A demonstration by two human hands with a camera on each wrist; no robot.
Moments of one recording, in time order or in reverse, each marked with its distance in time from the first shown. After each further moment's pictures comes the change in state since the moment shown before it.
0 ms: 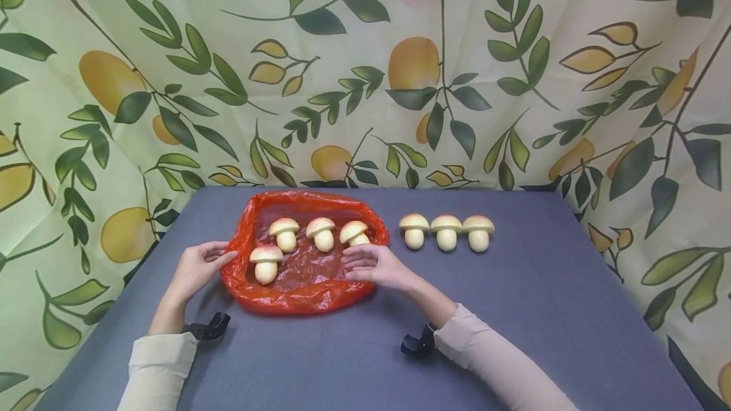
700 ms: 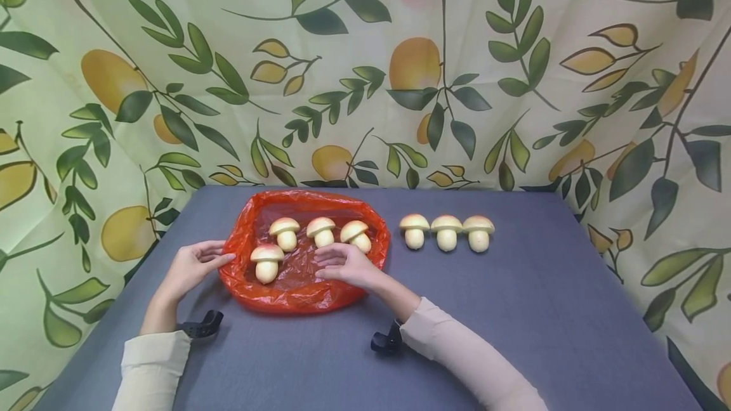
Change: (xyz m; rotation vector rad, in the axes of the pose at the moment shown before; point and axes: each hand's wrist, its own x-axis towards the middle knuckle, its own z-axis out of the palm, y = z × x) left_hand -0.001 -0.009 -0.011 -0.098 -0.071 0.044; right_hand 0.039 -0.001 0.040 0.017 0.018 0.014
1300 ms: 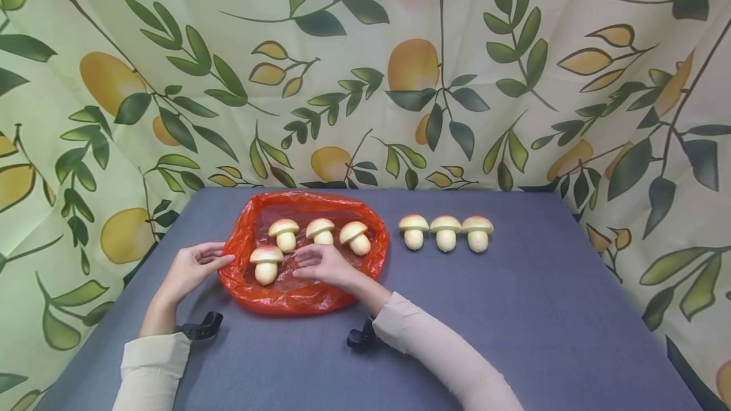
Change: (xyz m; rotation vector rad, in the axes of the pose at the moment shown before) left_hand 0.000 -0.001 0.000 -0.008 -0.016 -0.011; right_hand 0.034 0.006 0.027 -0.075 0.025 0.056
